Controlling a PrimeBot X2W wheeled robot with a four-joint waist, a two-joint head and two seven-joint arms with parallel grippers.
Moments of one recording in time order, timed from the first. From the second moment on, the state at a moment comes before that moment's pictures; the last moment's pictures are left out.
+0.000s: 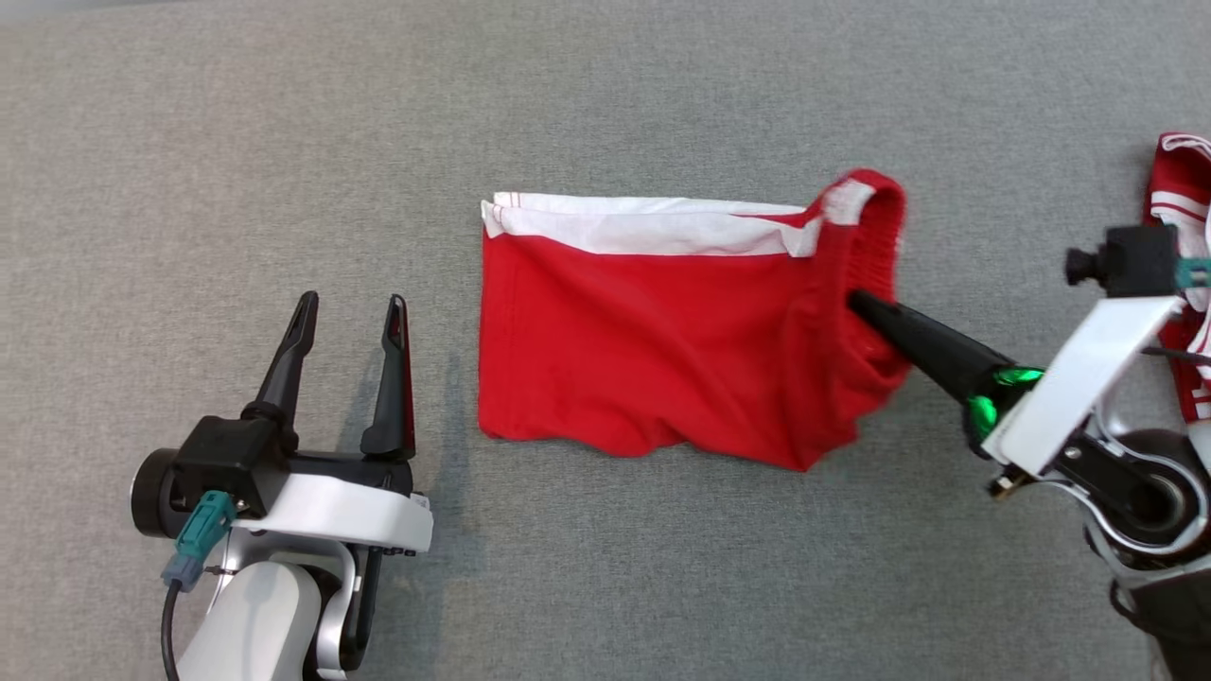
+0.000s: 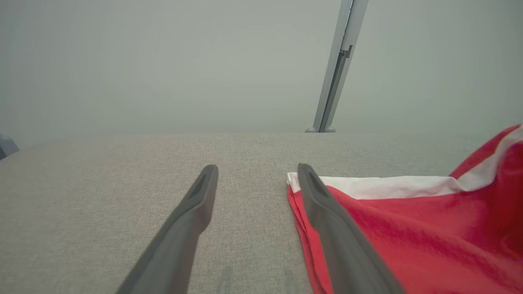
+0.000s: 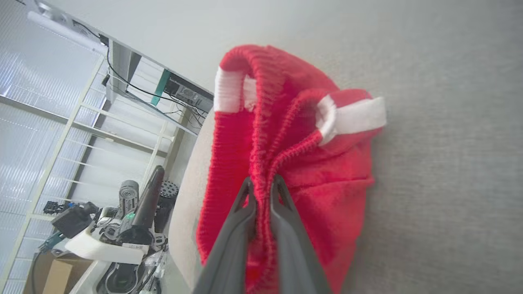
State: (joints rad) left arm -0.24 0.22 -0.32 0.05 -0.40 0.22 -0.22; right arm -0.42 -0.36 0.27 0.08 1.24 0.13 0.50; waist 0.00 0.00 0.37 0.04
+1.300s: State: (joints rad) left arm -0.30 0.17 -0.35 0.15 -0.40 0.19 -0.26; right arm -0.74 -0.21 0.64 0.36 0.75 0.13 -0.03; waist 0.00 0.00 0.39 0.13
